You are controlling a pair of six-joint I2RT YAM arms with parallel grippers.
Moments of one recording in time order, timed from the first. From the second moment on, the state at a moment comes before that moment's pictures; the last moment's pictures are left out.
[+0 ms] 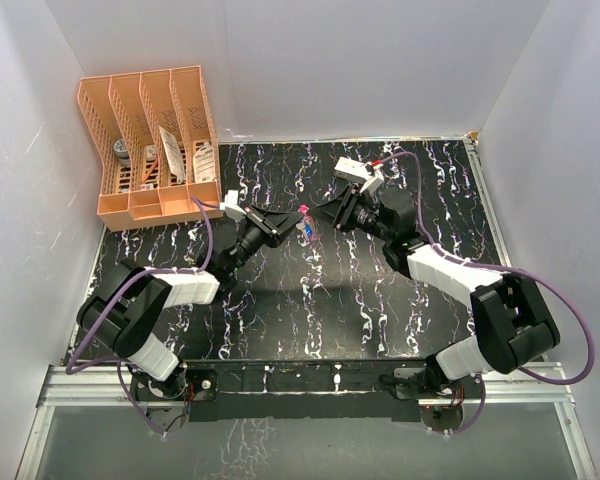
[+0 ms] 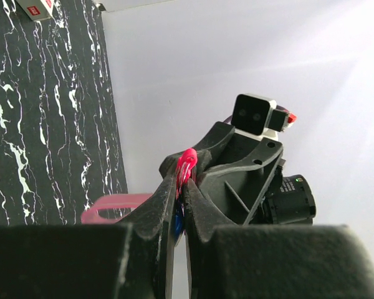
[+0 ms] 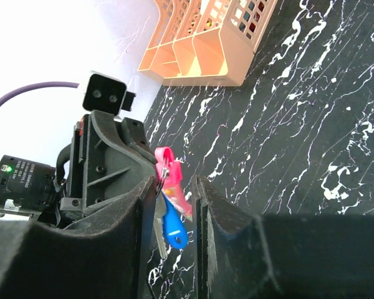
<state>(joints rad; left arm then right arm) -0.59 1.57 0.55 1.10 0.14 -1.43 0.44 1.43 0.77 0.58 -0.47 0.82</state>
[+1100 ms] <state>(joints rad) -0.59 1.62 0.60 1.16 0.17 -1.41 0.39 1.35 0.74 0.57 -0.55 0.87</state>
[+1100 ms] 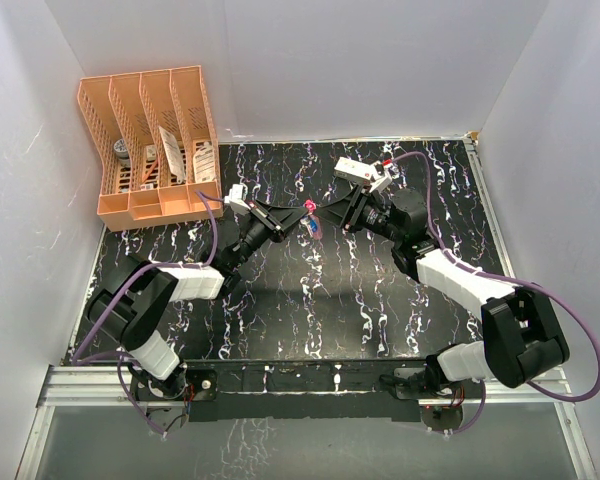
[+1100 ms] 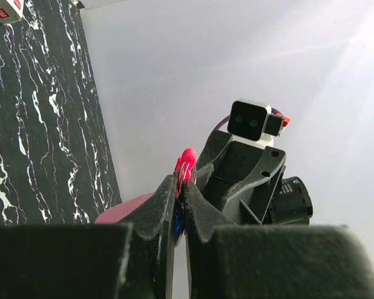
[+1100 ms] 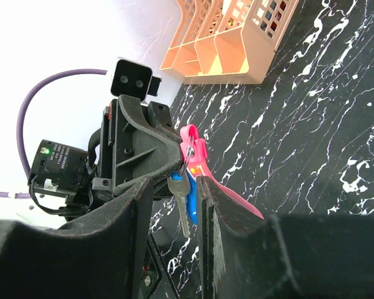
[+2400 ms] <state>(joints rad) -0.62 1.66 0.63 1.19 0.18 -1.42 0.38 1.38 0.73 0.60 -0.56 0.89</state>
